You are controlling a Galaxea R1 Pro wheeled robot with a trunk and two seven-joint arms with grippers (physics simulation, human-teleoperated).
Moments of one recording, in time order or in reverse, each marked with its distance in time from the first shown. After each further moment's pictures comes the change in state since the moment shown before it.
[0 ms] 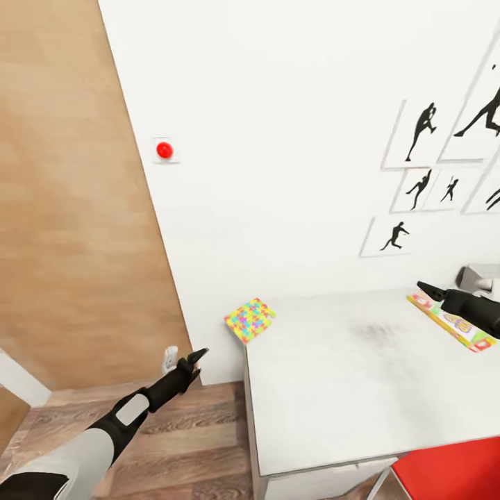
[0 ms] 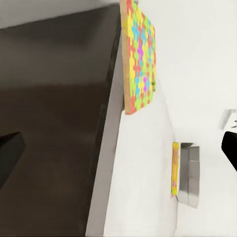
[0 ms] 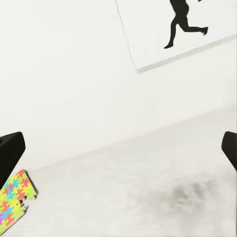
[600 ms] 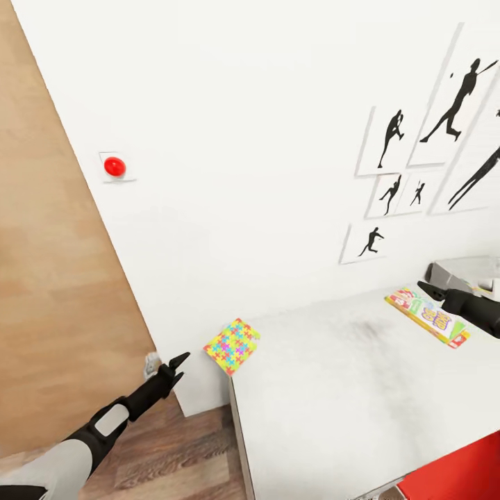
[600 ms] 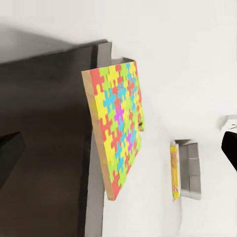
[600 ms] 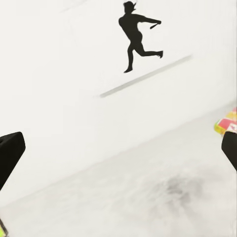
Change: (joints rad) left arm 0.036 0.078 0.008 0.002 0.004 -0.031 -0.093; right arm 0.000 -0.001 -0.001 0.000 0.000 0.000 0.000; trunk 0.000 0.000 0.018
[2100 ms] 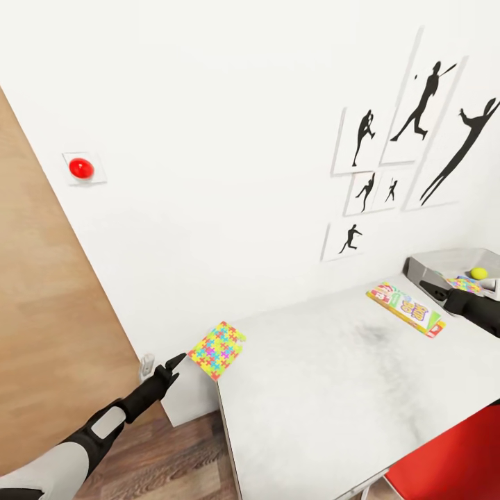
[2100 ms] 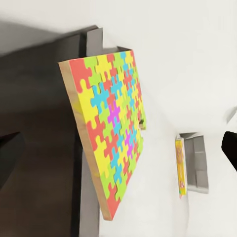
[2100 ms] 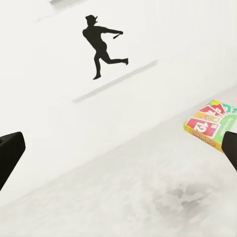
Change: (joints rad) left arm 0.009 0.011 0.002 0.001 0.010 -0.035 0.009; right arm 0.001 0.001 -0.012 0.000 0.000 0.000 0.005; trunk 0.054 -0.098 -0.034
